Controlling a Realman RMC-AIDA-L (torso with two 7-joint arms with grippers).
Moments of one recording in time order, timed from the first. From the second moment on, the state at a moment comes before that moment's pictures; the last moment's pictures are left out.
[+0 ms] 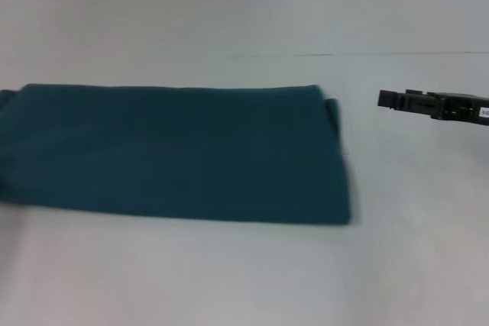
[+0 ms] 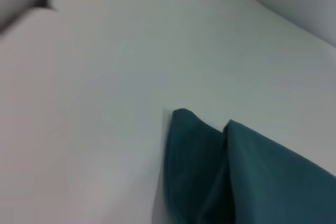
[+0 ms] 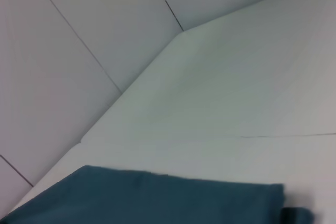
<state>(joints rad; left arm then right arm) -0.36 -2.09 0.33 0.92 2.27 1.10 -2.12 0.61 2.02 -0.54 -0.68 -2.06 -1.36 1.90</state>
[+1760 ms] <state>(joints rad) -0.77 -2.18 0.34 -0.38 1.58 1.22 -1.06 0.56 1.92 -0.60 -0.66 -2.14 -1.36 1.81</state>
